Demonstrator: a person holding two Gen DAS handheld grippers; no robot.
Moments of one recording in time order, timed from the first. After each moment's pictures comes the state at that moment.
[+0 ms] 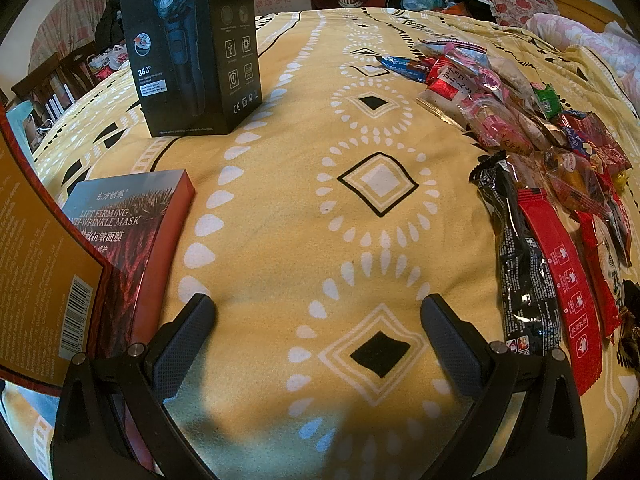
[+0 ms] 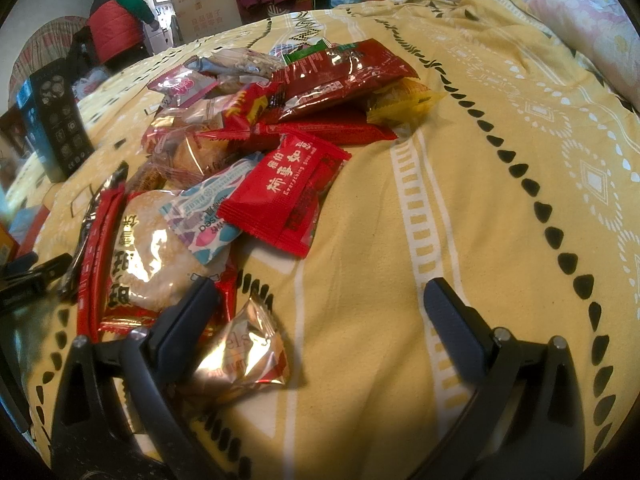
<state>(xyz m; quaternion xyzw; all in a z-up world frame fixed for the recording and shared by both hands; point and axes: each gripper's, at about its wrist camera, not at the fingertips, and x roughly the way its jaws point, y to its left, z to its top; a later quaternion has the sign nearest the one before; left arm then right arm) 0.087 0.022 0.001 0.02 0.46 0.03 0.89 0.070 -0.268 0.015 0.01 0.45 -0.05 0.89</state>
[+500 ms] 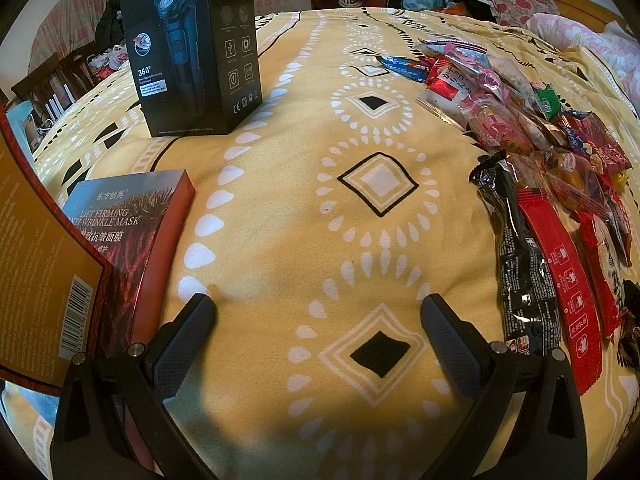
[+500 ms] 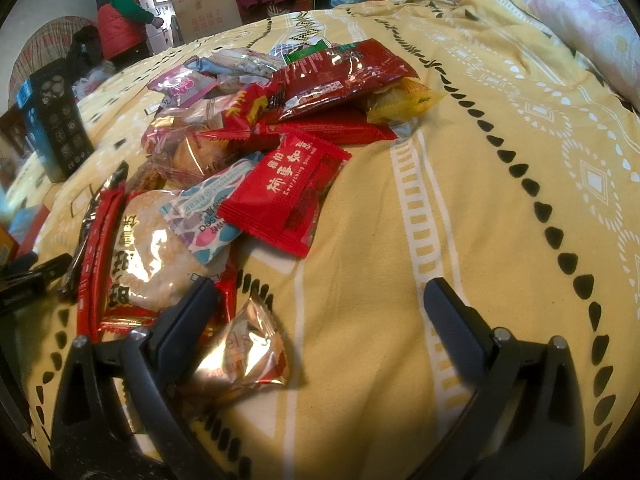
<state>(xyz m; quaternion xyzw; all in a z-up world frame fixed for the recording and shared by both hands) 0.087 0.022 0.001 0.02 0.46 0.03 0.89 0.071 -0.268 0.015 0.01 0.45 -0.05 0.89</state>
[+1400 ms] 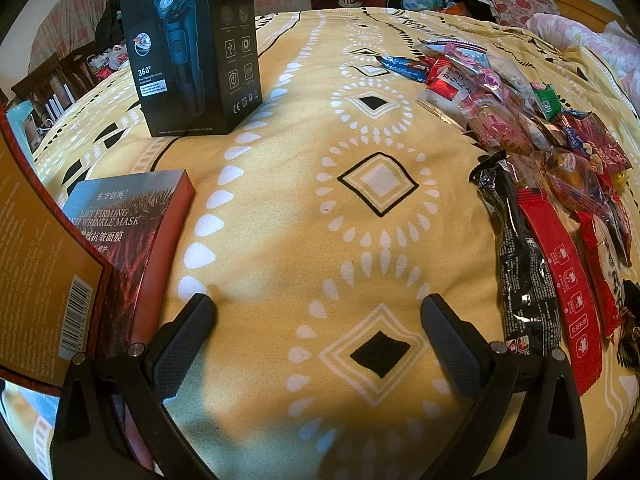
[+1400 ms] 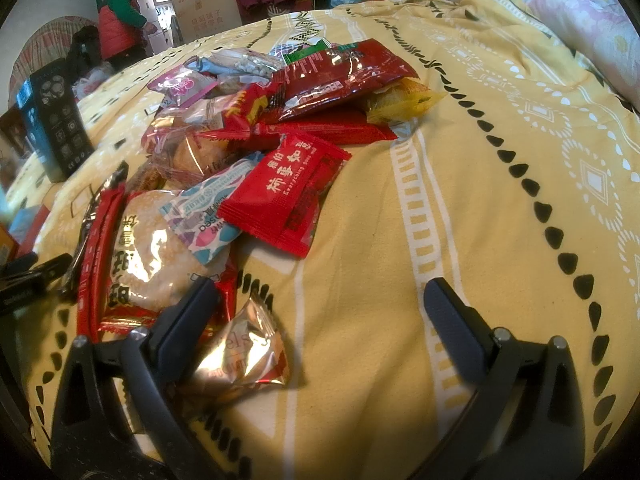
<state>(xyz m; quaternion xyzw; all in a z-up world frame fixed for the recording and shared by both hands) 0.087 0.022 0.001 0.02 0.46 0.03 0.89 0.073 -0.268 0.013 0.01 0.45 -0.05 0.89</state>
